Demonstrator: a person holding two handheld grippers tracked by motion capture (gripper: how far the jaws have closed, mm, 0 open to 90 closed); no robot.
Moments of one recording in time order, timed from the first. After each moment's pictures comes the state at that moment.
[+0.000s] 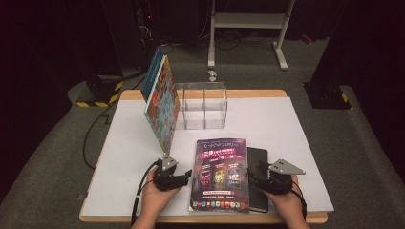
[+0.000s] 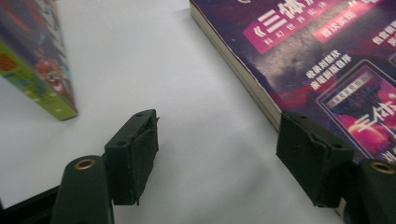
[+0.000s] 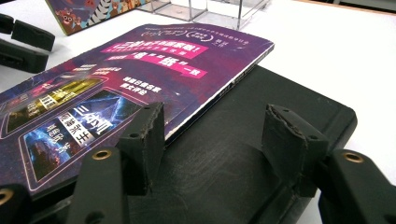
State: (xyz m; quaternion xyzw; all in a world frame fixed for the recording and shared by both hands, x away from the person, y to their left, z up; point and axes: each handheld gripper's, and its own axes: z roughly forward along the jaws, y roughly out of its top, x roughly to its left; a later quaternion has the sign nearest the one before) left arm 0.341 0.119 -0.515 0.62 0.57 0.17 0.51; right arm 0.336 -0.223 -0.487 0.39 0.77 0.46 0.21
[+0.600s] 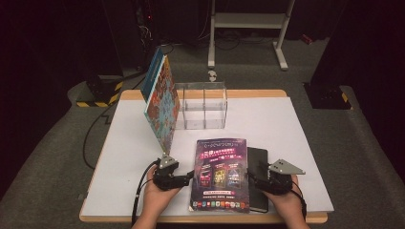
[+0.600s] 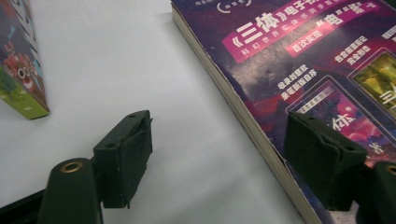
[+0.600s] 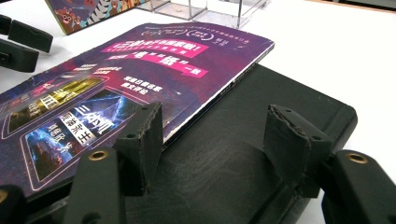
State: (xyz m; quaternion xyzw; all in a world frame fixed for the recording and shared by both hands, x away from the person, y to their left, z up) left arm 0.339 0.122 -0.506 0.61 0.58 0.13 0.53; right arm 0.335 -0.223 -0.486 0.39 0.77 0.46 0.21
